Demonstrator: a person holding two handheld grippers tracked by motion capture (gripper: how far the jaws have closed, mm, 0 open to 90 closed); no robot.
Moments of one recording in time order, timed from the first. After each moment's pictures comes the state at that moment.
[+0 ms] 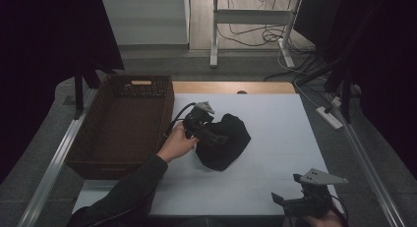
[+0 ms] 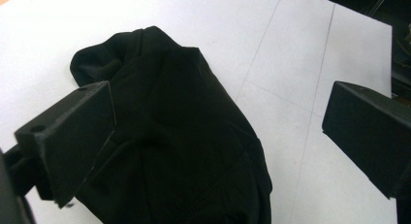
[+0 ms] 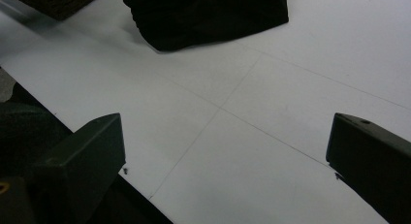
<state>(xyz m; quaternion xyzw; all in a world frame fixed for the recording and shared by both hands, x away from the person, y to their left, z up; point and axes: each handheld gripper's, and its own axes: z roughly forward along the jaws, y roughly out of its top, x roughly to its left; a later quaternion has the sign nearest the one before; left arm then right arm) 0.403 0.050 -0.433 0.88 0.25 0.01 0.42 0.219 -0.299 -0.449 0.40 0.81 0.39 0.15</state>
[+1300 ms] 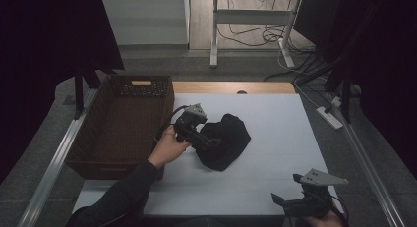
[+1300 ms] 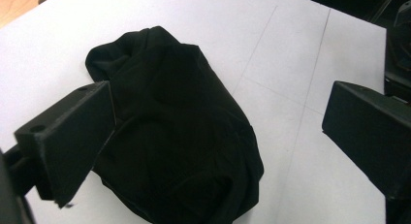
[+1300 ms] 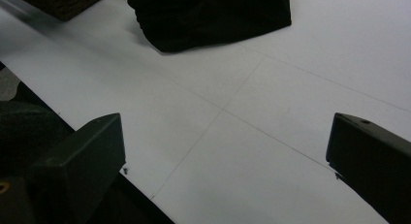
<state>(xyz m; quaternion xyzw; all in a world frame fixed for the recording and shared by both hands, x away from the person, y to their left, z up) 0.380 0.070 -0.425 0.87 0.25 0.04 0.43 0.217 -0.300 -0.448 0.39 0.81 0.40 0.15</state>
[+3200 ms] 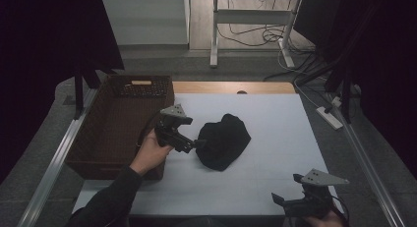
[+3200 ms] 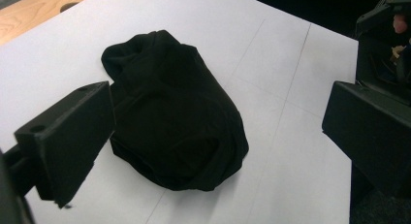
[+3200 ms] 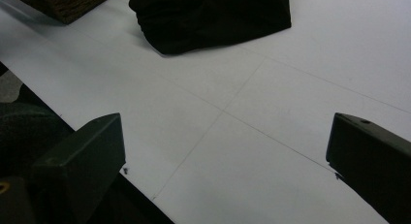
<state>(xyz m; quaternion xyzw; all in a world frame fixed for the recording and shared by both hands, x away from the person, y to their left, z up) 0.352 0.115 -0.410 0.85 0.26 0.04 0.46 0.217 -0.300 -0.448 0.39 0.81 0.40 0.15</state>
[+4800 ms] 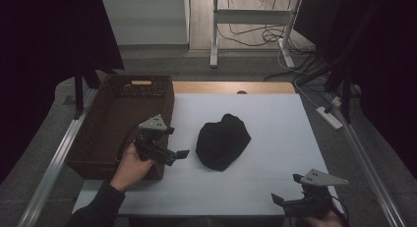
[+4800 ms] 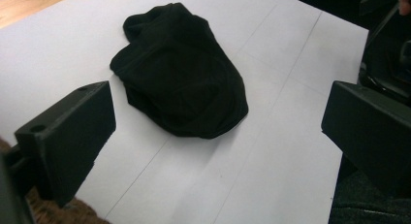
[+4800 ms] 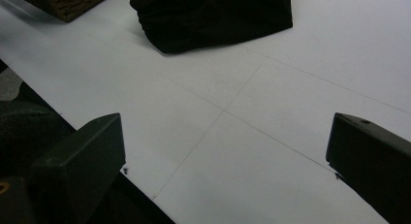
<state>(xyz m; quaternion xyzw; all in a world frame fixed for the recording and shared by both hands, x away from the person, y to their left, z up) 0.307 0.155 -0.415 0.84 0.30 0.07 0.45 0.217 -0.300 -0.448 0.39 0.81 0.40 0.15</state>
